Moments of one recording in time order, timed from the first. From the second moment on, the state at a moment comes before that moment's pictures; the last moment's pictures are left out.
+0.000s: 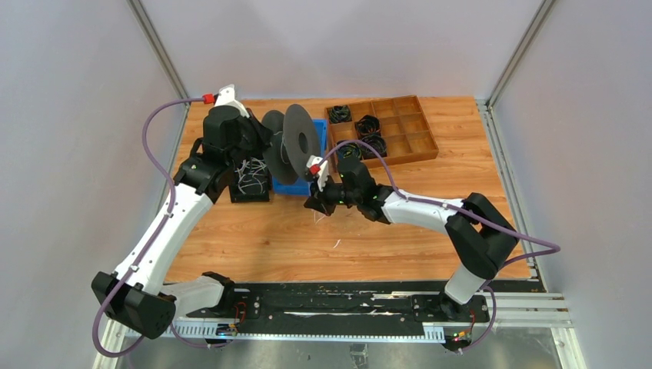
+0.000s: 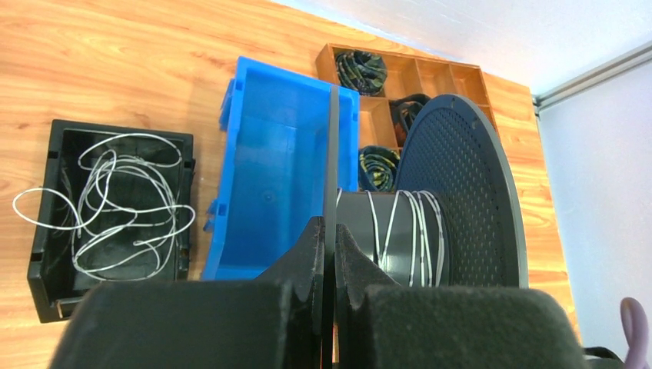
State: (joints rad) left arm -0.38 1.15 1.24 -0.41 -0.15 -0.56; right arm 0.84 1.66 0.96 0.26 -0.47 -0.07
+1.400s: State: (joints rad) left arm -0.38 1.16 1.24 -0.43 -0.25 -0.52; right arm 0.92 1.61 1.16 -0.13 -0.78 -0.26
